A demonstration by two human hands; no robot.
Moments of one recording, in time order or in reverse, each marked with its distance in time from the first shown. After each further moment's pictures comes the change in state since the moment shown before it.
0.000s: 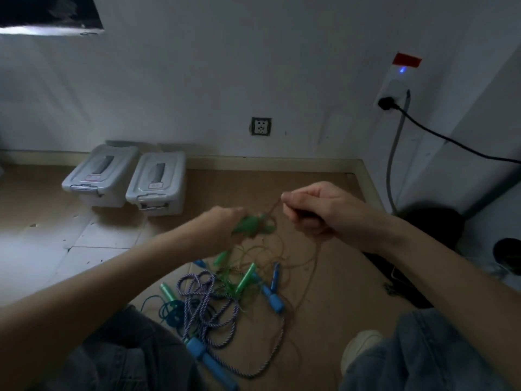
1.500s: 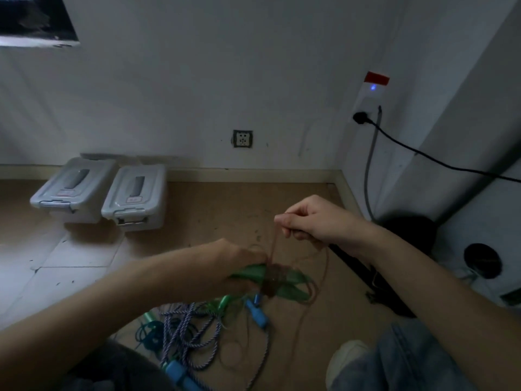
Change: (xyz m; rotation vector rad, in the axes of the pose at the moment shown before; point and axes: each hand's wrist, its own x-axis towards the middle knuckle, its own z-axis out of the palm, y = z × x) left_hand -0.020 0.035 -0.012 -0.053 -0.240 0.388; right_hand -0.002 0.003 -0.022 -0.353 0.267 0.198
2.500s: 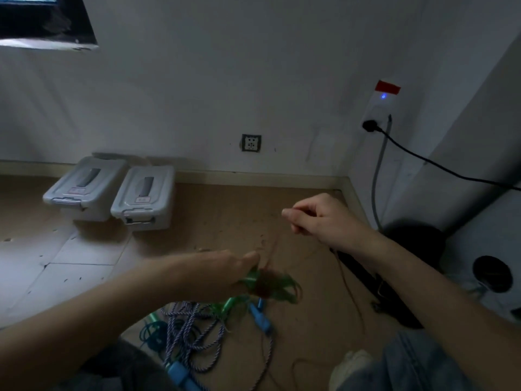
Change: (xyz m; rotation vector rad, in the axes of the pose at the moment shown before) left_hand 0.003 -0.019 0.015 0.110 -0.083 -0.163; right_hand 0.001 -0.004 0.006 -0.171 0.160 -0.212
